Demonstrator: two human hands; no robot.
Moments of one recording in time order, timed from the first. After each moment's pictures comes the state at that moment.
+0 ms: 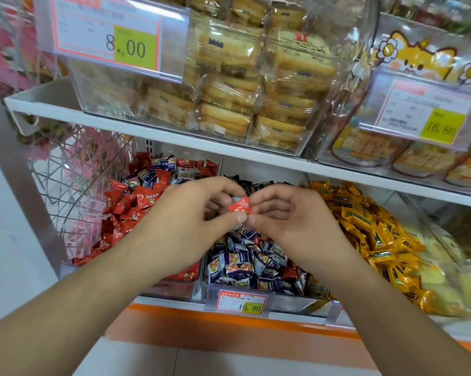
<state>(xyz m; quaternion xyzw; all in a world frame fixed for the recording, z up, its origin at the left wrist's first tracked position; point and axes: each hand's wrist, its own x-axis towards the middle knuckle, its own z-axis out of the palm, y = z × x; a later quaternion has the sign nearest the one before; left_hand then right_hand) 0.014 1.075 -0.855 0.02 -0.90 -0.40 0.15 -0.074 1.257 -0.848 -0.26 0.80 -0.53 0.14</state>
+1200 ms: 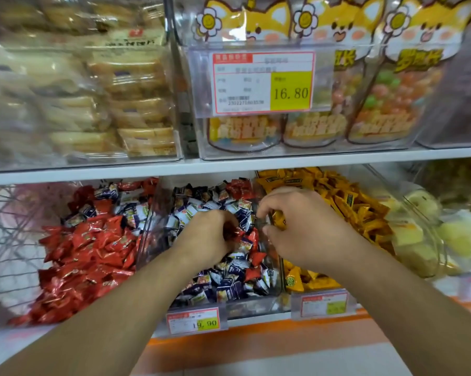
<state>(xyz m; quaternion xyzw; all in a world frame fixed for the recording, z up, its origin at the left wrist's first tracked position) -0.107 1.156 -0.926 0.04 -0.97 -0.24 -0.02 -0.119 1.356 -0.860 -0.28 0.93 -0.23 0.01</state>
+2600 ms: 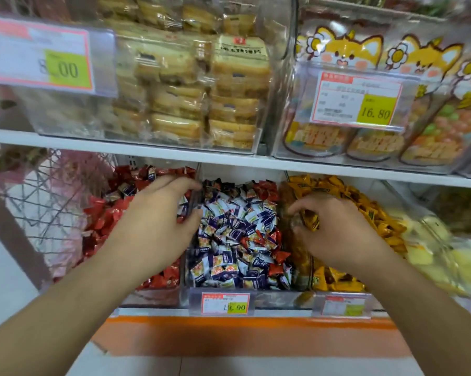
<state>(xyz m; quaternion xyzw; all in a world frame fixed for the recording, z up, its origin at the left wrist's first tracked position) 0.007 1.083 -0.849 0.11 -0.96 -0.22 0.17 -0.107 1.344 -0.850 -0.25 0.95 -0.17 0.01</state>
